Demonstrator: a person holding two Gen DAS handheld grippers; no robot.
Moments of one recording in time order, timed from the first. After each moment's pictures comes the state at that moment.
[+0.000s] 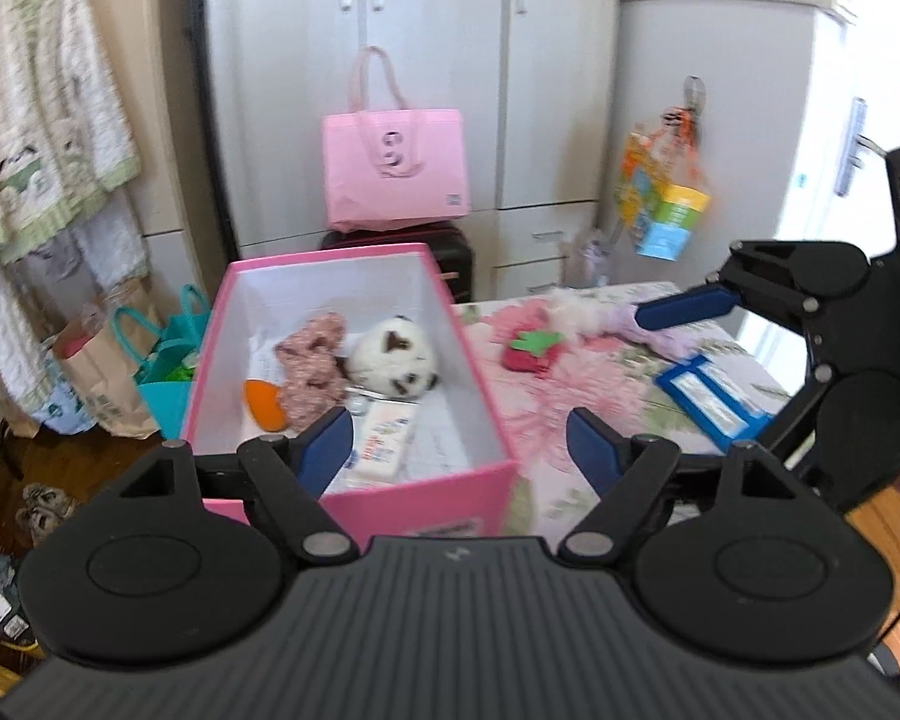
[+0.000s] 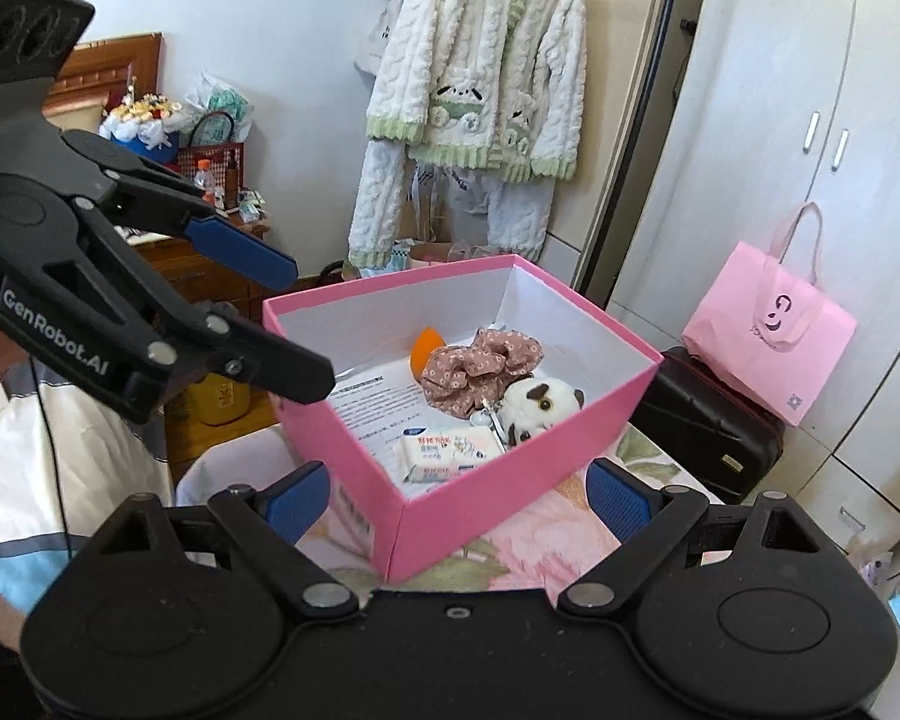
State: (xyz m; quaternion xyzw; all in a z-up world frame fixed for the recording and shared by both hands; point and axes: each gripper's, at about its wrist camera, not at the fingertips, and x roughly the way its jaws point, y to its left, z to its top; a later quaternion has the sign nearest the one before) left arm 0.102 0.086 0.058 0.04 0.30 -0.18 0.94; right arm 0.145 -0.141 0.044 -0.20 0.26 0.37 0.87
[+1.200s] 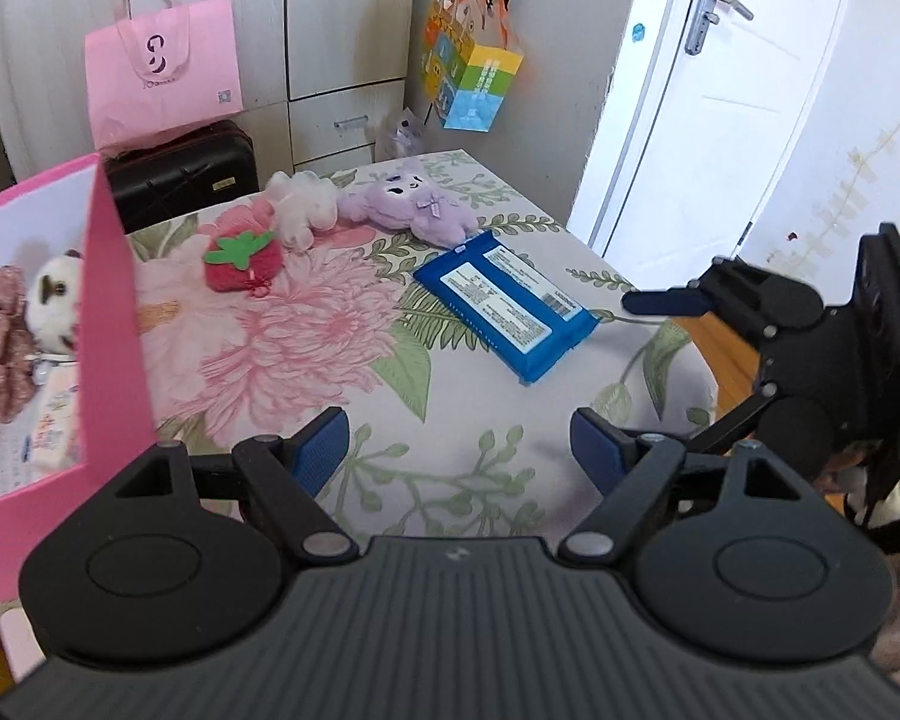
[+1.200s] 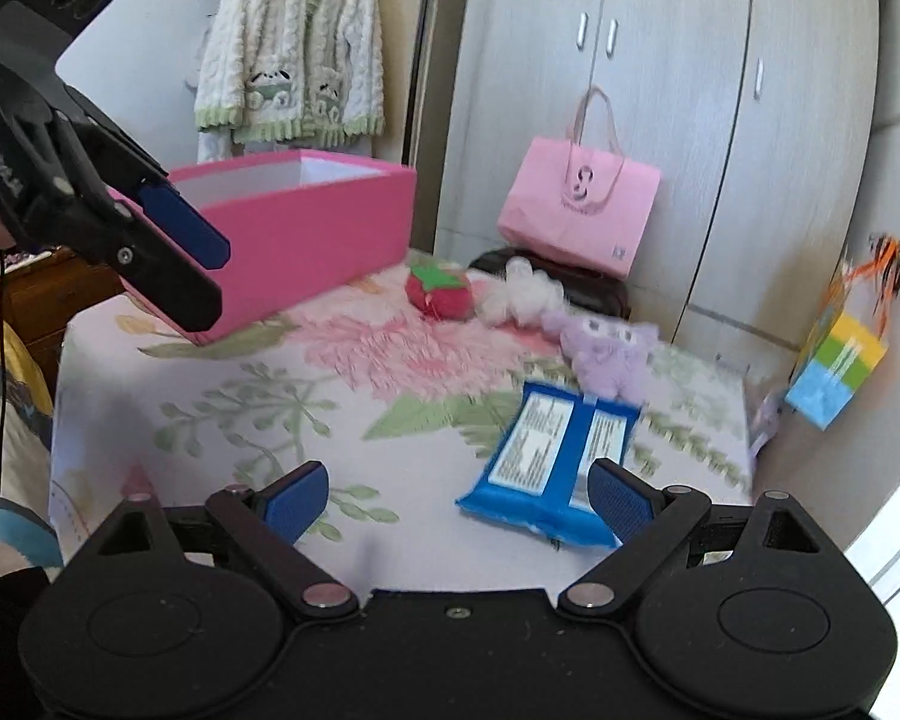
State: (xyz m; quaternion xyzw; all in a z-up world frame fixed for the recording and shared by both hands) left arm 0.132 -0.074 -0.021 0.07 0.39 -0.33 0.86; right arm 0.107 -0.321 -0.086 -0.11 0.27 0.22 0.93
